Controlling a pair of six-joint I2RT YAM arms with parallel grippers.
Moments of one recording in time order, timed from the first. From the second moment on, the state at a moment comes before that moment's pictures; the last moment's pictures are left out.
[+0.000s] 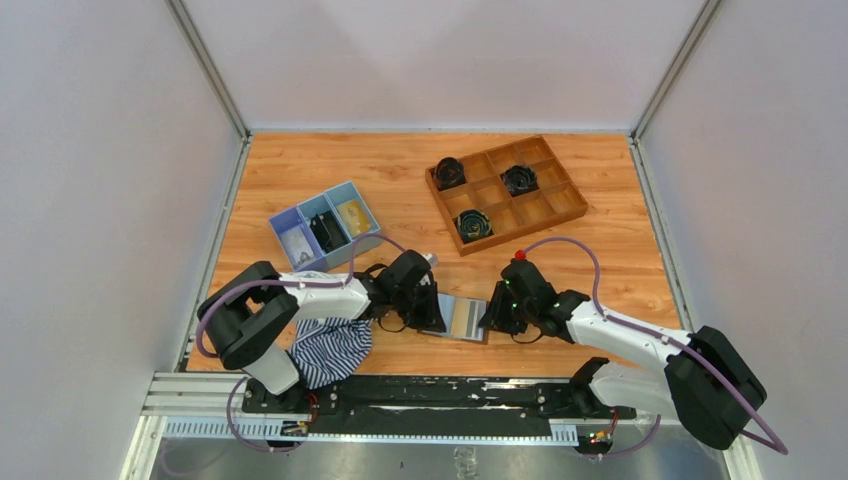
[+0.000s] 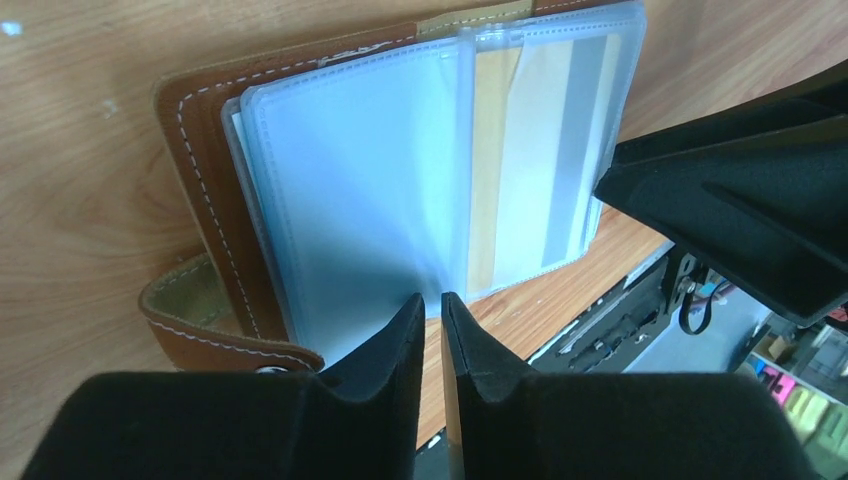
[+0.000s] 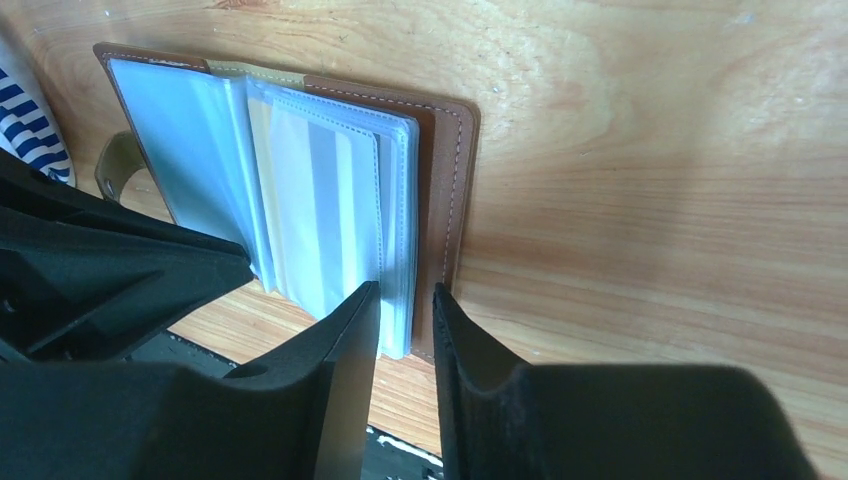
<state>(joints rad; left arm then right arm) -0.90 1.58 0.67 0.00 0.26 -0.86 0.71 1.11 0.42 -0.25 -0.08 0.91</state>
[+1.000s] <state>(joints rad) -0.90 1.53 0.78 -0.04 0.30 -0.86 0.71 1.04 0.43 -0.24 -0.10 0.91</state>
